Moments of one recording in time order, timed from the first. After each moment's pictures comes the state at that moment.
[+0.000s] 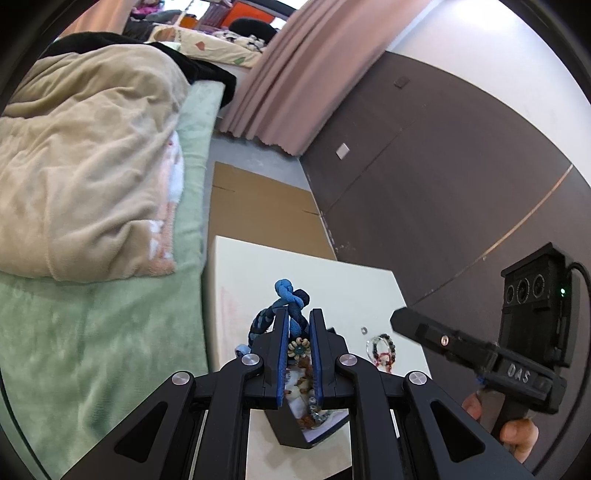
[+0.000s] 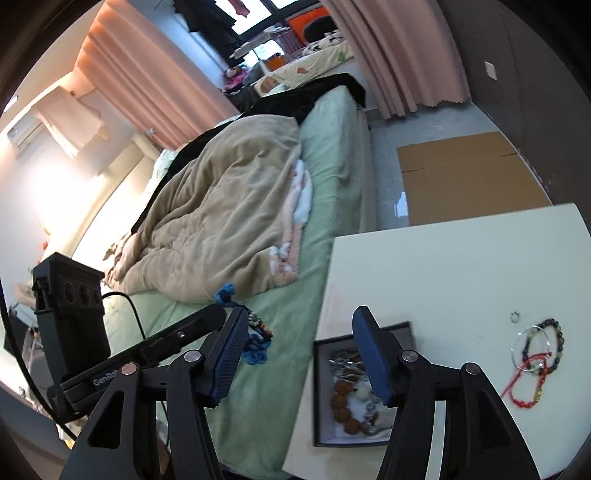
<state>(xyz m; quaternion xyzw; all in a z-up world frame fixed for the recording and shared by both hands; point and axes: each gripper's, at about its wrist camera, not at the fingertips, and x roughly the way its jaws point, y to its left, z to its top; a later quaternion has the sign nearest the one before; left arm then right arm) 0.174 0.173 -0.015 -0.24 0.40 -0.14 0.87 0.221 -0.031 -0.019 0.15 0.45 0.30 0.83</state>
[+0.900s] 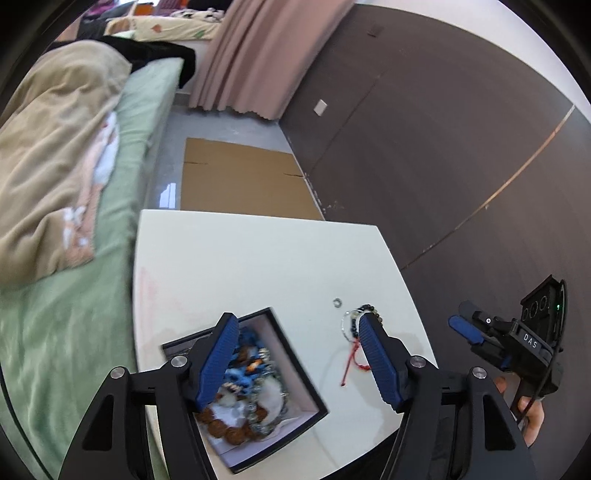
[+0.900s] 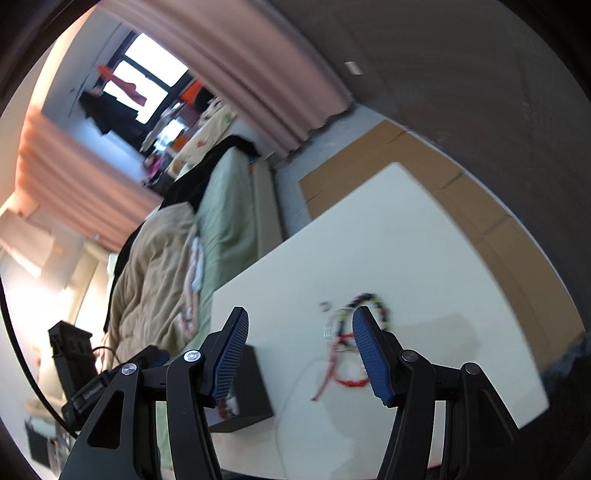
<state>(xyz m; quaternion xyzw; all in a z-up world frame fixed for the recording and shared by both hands) 0.212 0.065 -0.036 -0.17 0.46 -0.17 0.86 0.203 -0.250 -0.063 0.30 0.42 0.14 0.84</state>
